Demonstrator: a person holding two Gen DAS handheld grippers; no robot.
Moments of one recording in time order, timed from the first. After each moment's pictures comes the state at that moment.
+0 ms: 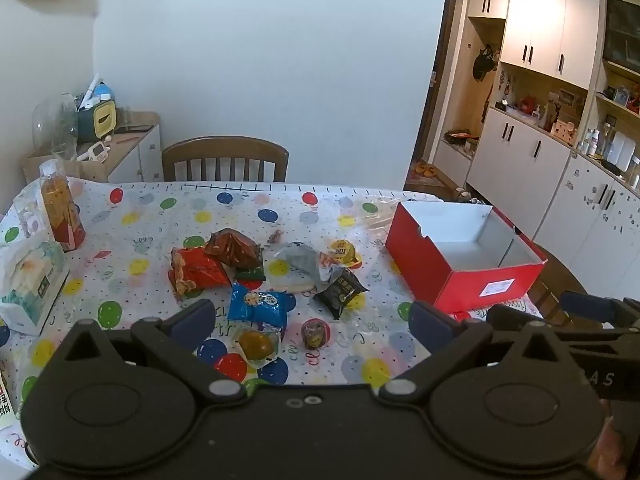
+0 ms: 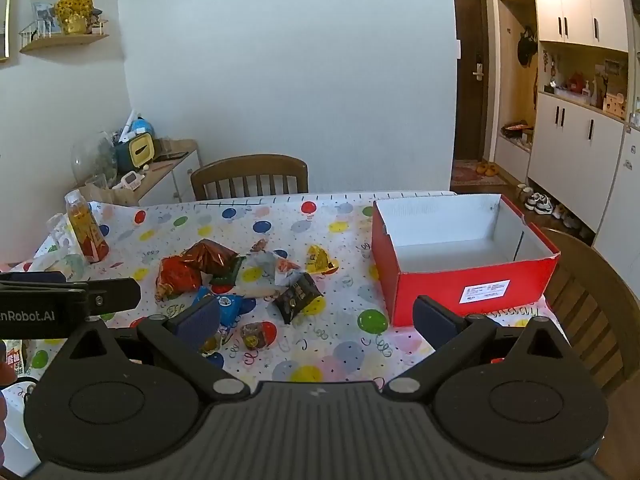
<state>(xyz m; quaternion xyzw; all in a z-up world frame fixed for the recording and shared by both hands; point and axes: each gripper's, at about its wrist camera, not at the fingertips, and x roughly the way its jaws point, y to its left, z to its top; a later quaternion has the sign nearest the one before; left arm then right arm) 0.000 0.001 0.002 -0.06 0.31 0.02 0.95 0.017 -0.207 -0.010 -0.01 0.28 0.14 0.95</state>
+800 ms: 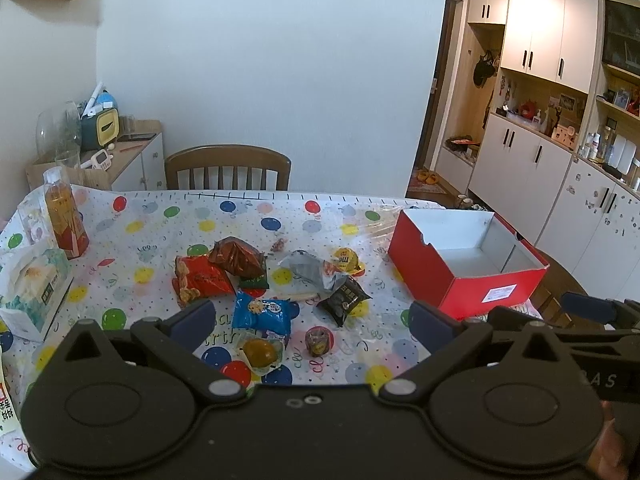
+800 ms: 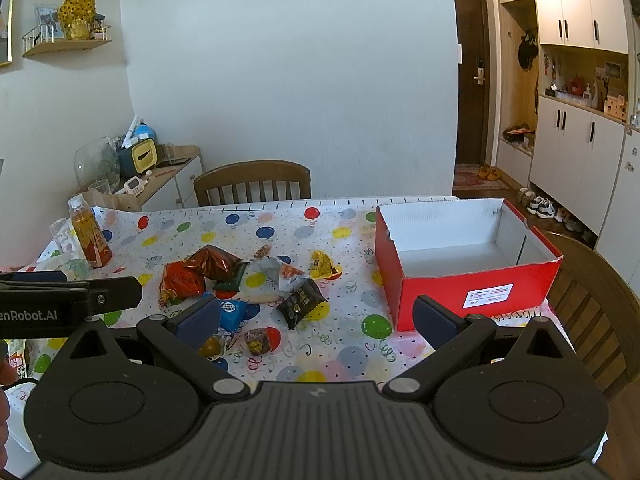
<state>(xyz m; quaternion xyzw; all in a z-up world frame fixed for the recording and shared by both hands) -0.004 0.000 0.005 -0.05 0.29 0.02 0.96 0.016 -0.206 -0.008 -0.01 0.27 0.14 0.95</state>
